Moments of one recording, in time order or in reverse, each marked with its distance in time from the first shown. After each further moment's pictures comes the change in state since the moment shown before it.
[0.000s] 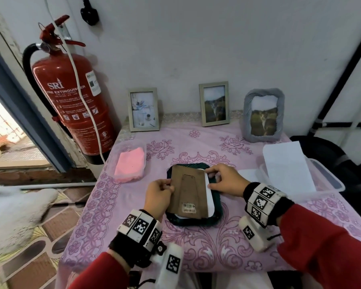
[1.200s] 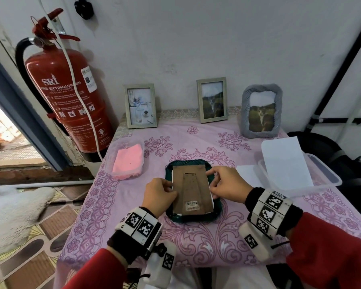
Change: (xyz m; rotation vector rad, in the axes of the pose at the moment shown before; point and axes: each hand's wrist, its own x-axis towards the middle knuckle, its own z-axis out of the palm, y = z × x) left_hand -0.005 0.004 -0.007 0.513 -0.023 0.215; right_hand -0.030 -0.016 0.006 0.067 -0.008 0.088
